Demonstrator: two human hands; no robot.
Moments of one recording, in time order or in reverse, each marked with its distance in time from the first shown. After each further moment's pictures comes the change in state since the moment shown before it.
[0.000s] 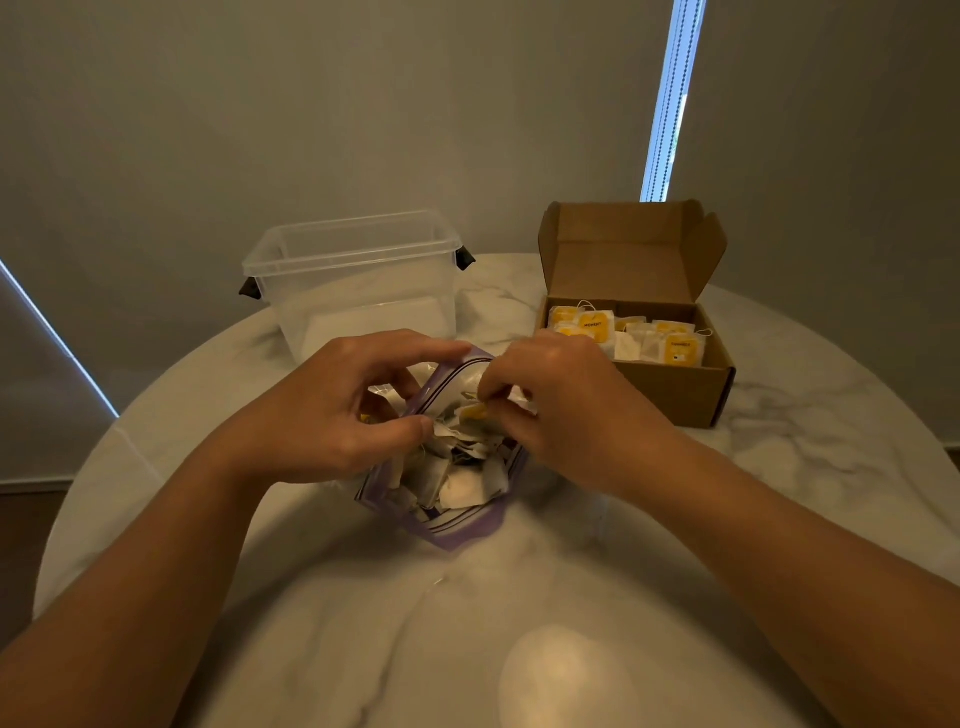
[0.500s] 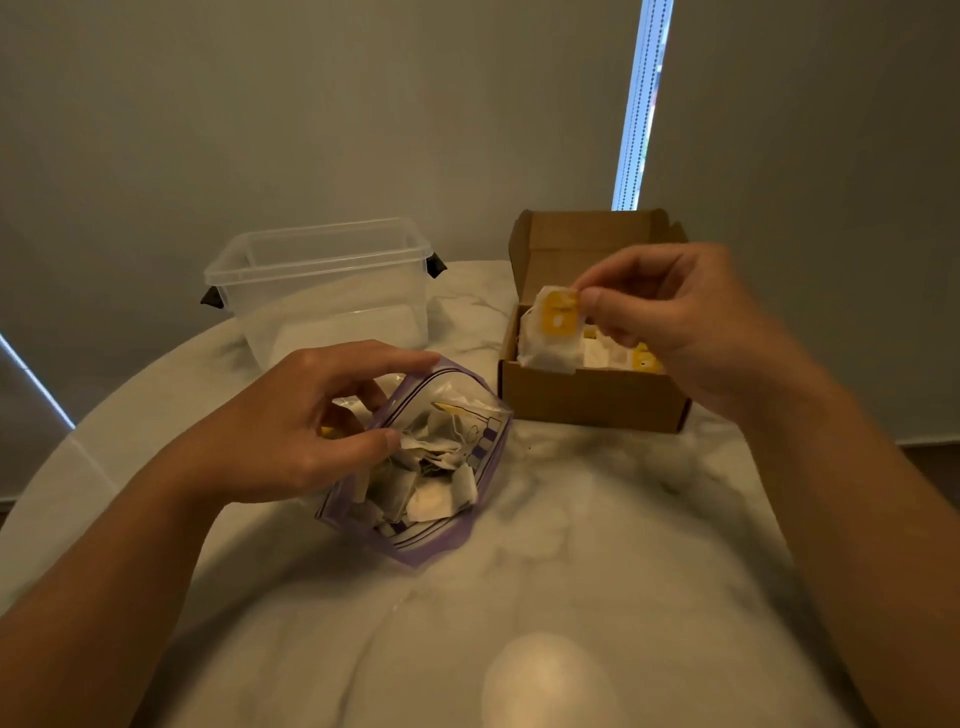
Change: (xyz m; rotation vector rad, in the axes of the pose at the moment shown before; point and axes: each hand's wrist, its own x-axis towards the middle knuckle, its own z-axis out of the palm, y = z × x) left_hand -0.002 -0.001 0.000 -0.004 0.009 0.020; right_hand -0.010 0.058 -0.065 0.763 0.292 0.284
